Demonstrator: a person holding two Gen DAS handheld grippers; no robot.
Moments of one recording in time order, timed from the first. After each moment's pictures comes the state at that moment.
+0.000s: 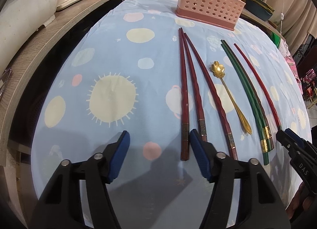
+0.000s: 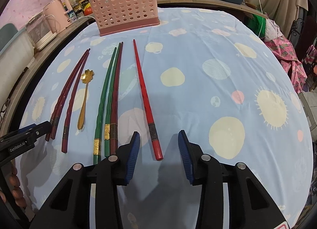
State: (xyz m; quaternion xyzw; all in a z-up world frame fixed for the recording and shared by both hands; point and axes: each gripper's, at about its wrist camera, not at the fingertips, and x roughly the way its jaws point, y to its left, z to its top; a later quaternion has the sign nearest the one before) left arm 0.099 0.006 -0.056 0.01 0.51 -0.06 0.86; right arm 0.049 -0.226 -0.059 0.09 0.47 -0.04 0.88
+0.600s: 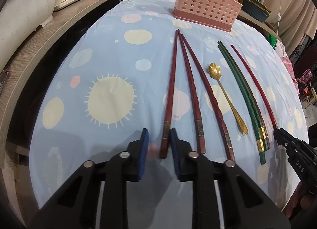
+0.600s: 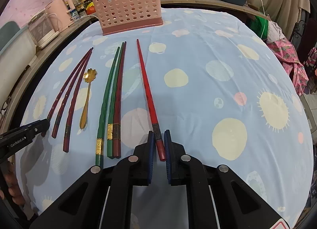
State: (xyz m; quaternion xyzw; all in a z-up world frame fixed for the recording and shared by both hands) left arm 0.099 0.007 -0.054 -0.01 0.50 -0.08 0.86; right arm 0.050 -0.221 -0.058 0.09 0.47 -0.03 0.88
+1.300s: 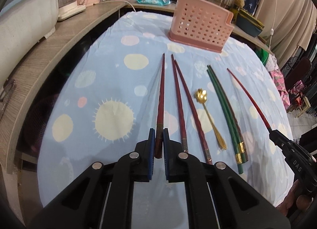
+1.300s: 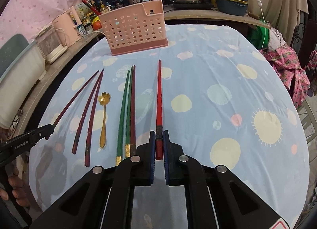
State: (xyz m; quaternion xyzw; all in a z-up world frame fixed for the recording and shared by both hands) left arm 0.098 0.013 -0.006 -0.04 0.46 -0.09 0.88; right arm 0.048 -0.227 -0.012 0.11 0.42 -0.01 0.90
